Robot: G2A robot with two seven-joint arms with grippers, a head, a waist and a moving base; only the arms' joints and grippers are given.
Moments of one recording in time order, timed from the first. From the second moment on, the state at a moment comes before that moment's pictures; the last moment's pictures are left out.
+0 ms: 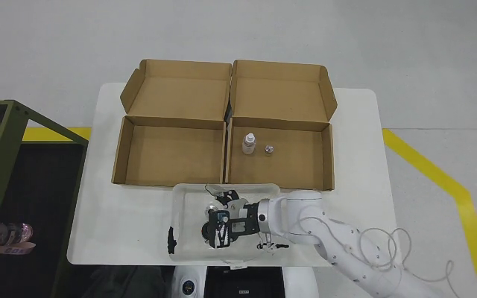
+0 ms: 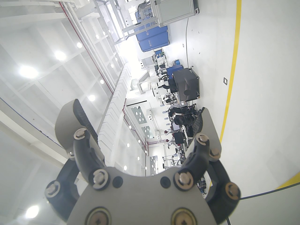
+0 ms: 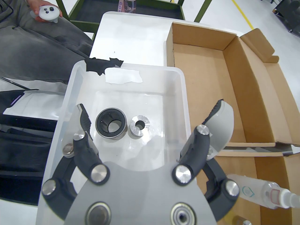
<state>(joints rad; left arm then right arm) -0.36 -0.19 -0.39 -1.44 1.98 -0.36 0.13 -1.04 -1.14 0.70 -1.88 -1.31 -0.72 0.37</state>
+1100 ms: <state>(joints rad) -0.36 -0.19 -0.39 -1.44 1.98 -0.36 0.13 -1.05 -1.14 0.73 -1.74 -1.32 -0.73 0.41</state>
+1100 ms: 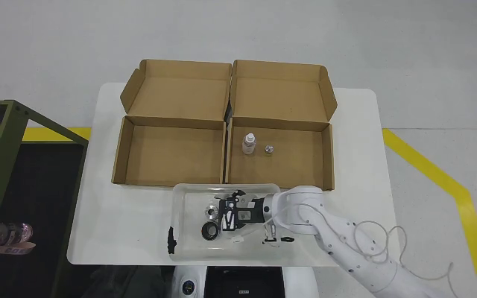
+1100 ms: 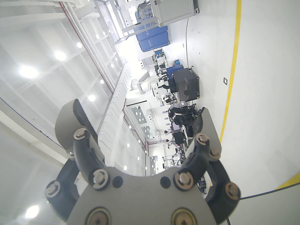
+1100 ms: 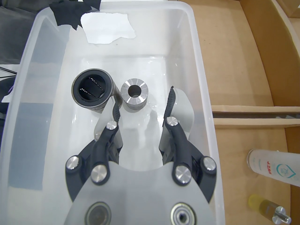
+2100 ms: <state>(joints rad) -0.36 -0.19 -0.39 -1.44 1.98 -0.36 0.13 -0.94 -1.22 0.60 -1.57 -1.34 -0.71 0.36</state>
